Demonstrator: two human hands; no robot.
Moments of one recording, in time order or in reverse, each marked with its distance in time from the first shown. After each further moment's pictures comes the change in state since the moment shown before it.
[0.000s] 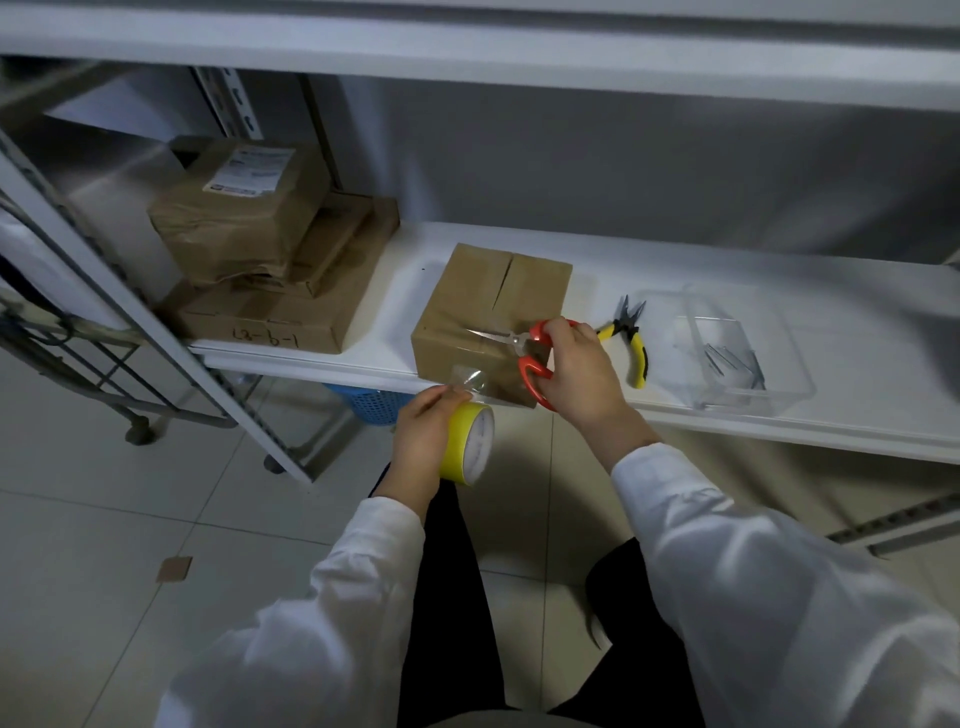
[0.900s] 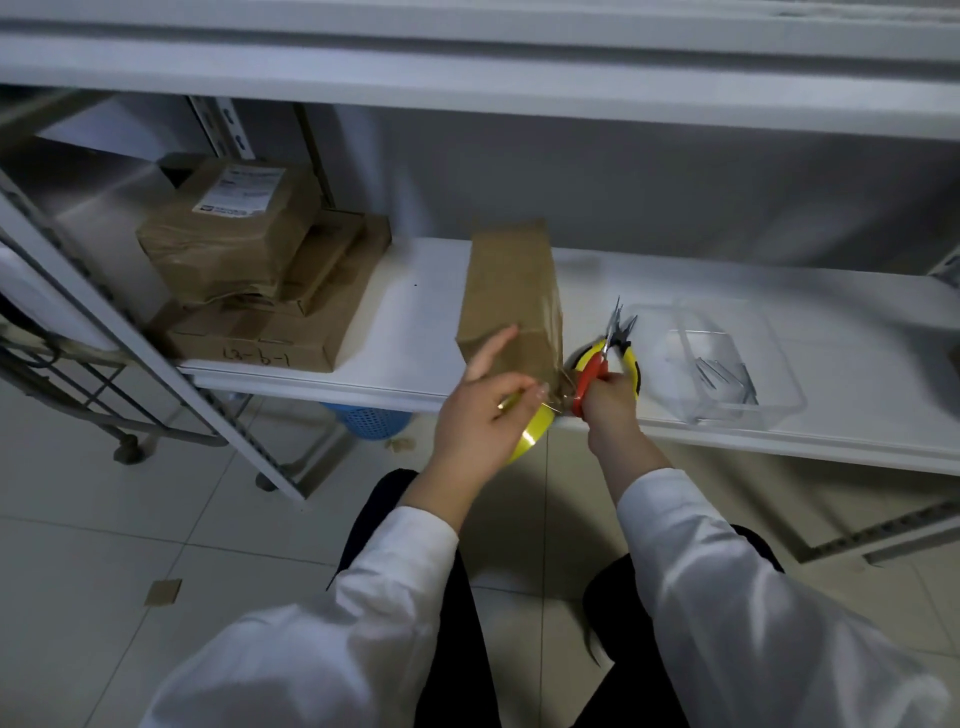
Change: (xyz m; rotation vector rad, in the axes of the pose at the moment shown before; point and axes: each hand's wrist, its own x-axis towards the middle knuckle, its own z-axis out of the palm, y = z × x) left_hand -0.025 0.026 0.034 0.637 -0.336 0.793; right_hand 0.008 0.031 0.014 0.947 0.174 0.904
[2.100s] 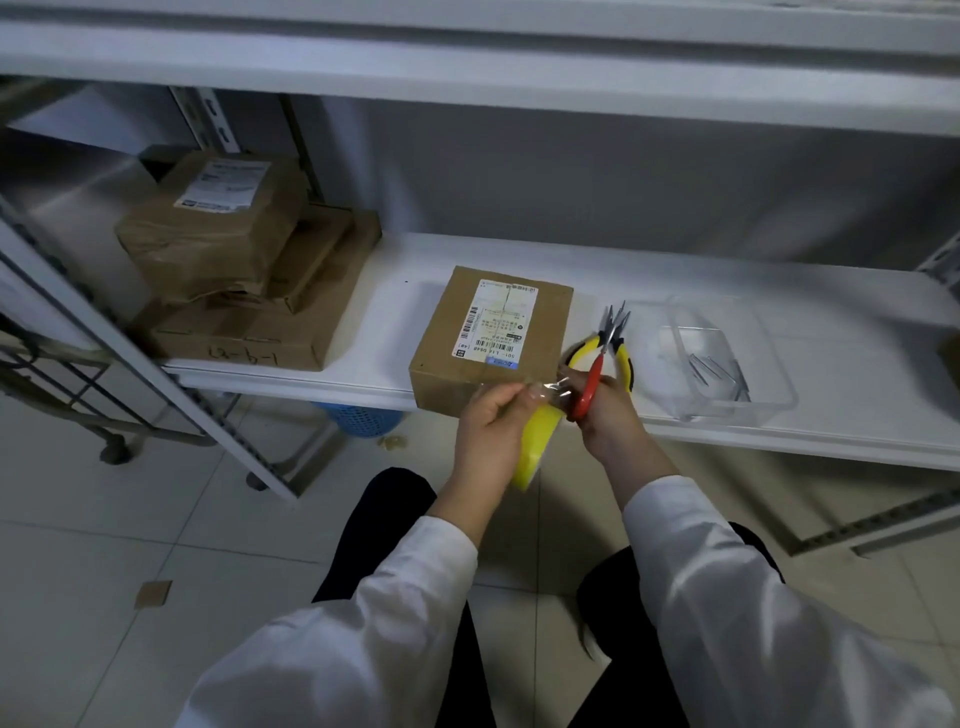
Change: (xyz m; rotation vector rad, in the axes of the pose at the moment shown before) left_hand -0.003 0.012 0.030 -0.473 0.124 -0.467; right_hand 0.011 0.010 -0.010 0.132 -0.205 0.066
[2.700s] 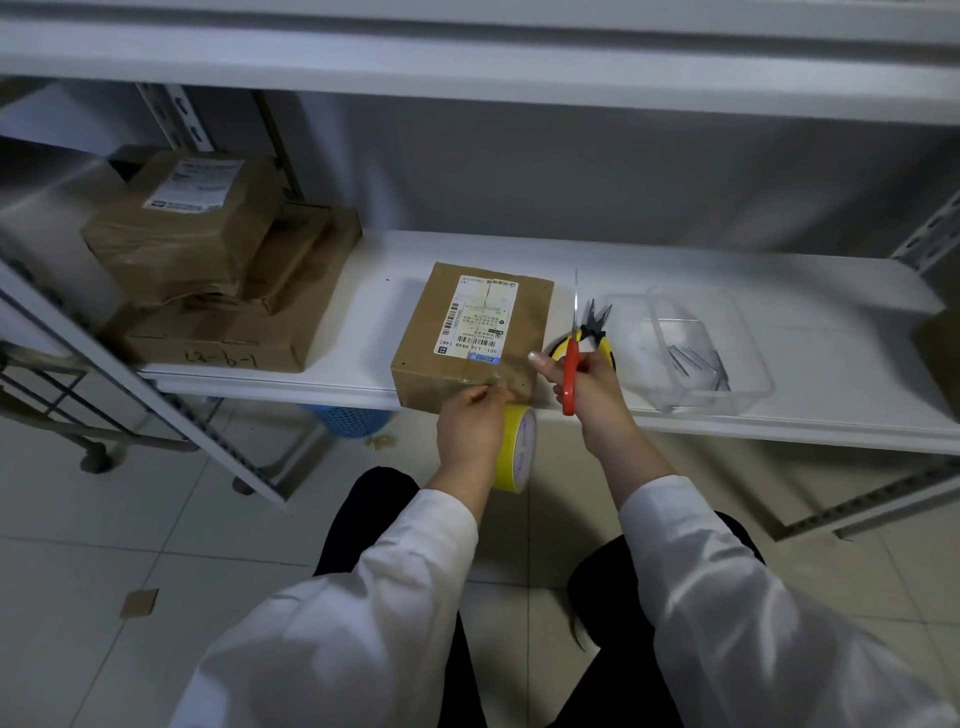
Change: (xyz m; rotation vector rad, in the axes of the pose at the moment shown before) left_hand 0.016 -0.005 0.009 0.133 0.154 -0.254; right_hand -0.023 -0.017 -0.002 -0.228 0.002 -0.153
